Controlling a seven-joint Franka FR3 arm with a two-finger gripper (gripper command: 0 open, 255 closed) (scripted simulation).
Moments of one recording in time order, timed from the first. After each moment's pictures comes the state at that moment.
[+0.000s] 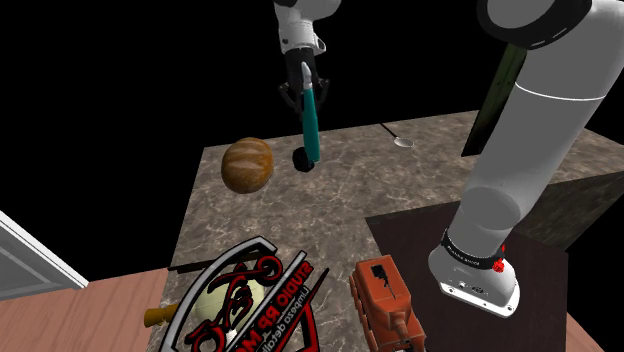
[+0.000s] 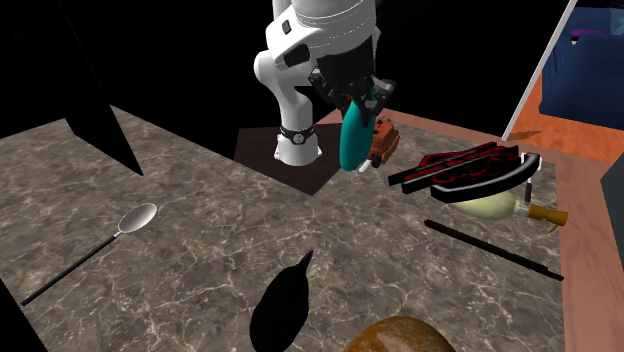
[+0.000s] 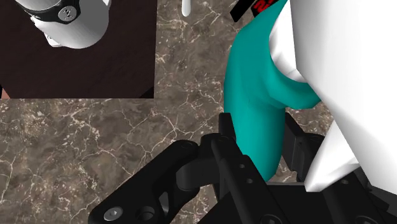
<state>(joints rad) -0.11 0.02 0.09 -1.75 0.32 1.36 0.69</state>
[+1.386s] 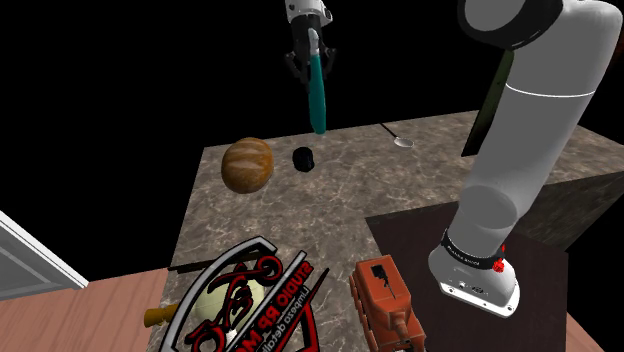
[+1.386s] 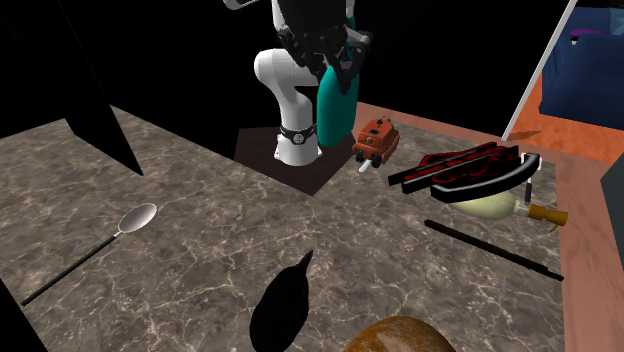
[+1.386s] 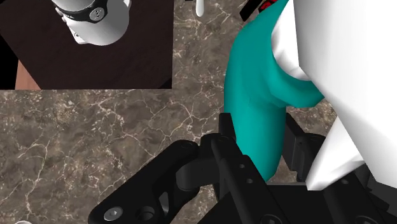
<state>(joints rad) -0.16 0.08 0.05 -1.50 0.30 1.16 0.66</state>
